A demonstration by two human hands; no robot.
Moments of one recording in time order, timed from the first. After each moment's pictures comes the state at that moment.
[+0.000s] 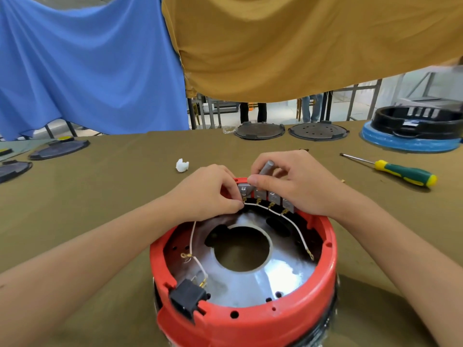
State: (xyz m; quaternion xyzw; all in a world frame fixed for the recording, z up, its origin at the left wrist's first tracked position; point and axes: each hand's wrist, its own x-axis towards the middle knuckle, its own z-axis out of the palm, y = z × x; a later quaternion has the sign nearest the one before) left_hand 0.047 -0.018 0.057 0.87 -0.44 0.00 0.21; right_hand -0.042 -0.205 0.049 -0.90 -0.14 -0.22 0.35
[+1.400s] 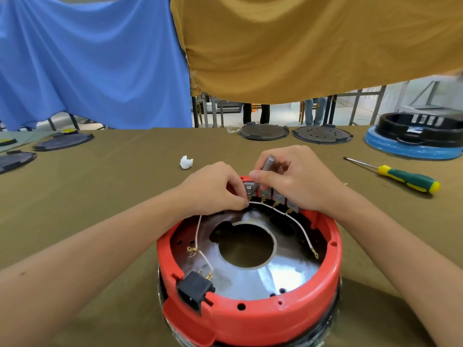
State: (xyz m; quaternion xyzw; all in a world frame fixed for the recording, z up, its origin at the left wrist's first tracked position) left_hand 0.047 -0.019 0.058 0.87 -0.42 -0.04 0.25; right_hand -0.038 -0.191 0.057 -0.90 -0.11 -0.24 0.34
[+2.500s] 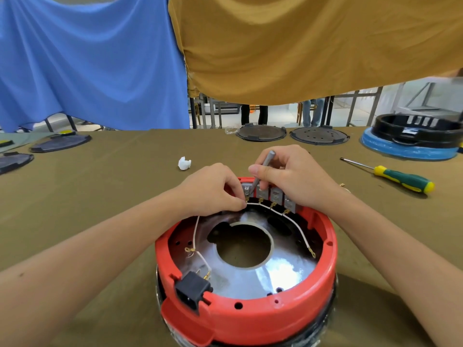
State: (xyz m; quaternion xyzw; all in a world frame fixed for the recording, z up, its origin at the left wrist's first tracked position) left_hand 0.046 -0.019 0.059 0.87 -0.43 -0.05 0.25; right_hand -0.032 -0.195 0.054 -0.89 -0.06 -0.23 0.40
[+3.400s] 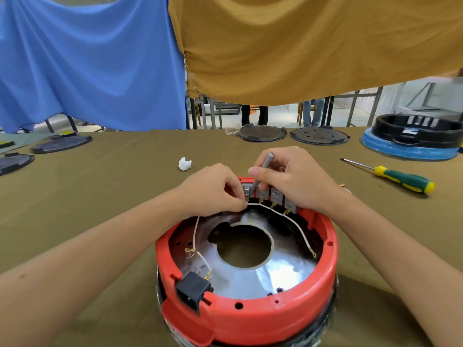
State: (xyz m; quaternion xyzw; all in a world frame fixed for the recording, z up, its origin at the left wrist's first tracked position) left_hand 0.045 -0.019 0.058 0.87 -0.43 -0.04 0.24; right_hand -0.034 -0.193 0.054 -0.89 -0.08 -0.23 0.38
